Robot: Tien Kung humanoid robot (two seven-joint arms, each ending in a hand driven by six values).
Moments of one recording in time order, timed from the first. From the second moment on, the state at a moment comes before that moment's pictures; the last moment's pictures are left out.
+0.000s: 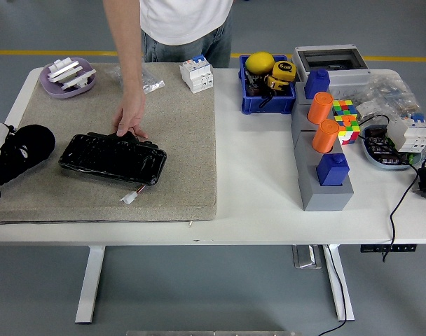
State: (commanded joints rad) left arm -0.52 0.45 -1.16 -0.77 1.84 0.08 0.23; right arm 0.12 -0.41 0.79 0.31 -0.13 -0.11 -0.12
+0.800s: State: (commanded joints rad) left arm -0.46 0.38 -1.17 -0.98 1.93 0.22 0.31; right arm 0.12 -0.41 0.80 0.30 -0.13 -0.11 -0.12
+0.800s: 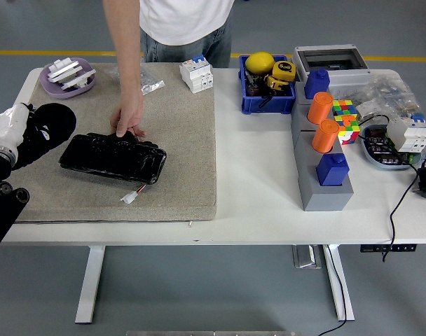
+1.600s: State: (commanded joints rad) left arm -0.43 0.35 -0.97 -1.12 1.94 0.21 0.34; right arm 0.12 -0.41 0.81 0.30 -0.14 -0.11 -0.11
